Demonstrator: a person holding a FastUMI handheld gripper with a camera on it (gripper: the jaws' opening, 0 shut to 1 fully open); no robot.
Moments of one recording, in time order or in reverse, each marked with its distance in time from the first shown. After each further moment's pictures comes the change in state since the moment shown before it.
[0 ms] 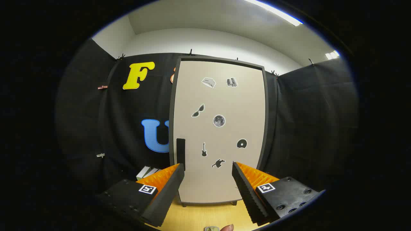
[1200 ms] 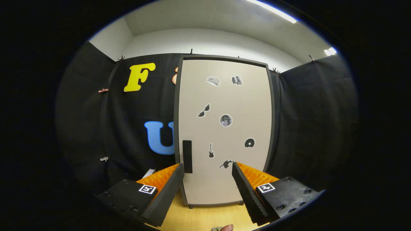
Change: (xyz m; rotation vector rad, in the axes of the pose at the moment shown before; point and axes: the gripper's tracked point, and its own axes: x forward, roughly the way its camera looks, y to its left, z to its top) arm 0.026 0.034 0.001 0.040 -0.001 0.036
